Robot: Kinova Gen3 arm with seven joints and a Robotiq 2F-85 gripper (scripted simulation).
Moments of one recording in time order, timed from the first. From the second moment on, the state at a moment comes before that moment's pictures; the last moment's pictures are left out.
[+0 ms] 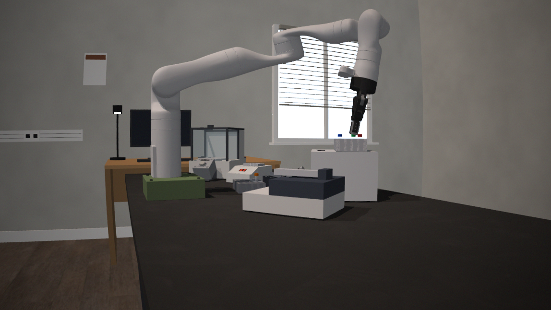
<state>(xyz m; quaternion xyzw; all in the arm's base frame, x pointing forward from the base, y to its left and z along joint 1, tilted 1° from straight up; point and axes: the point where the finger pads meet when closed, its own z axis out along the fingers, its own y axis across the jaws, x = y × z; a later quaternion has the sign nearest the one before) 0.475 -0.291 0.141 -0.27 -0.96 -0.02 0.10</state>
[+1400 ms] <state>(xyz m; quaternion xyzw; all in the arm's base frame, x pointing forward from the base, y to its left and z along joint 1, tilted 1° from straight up) 0.475 -0.291 0.167 -0.27 -0.96 -0.02 0.10</state>
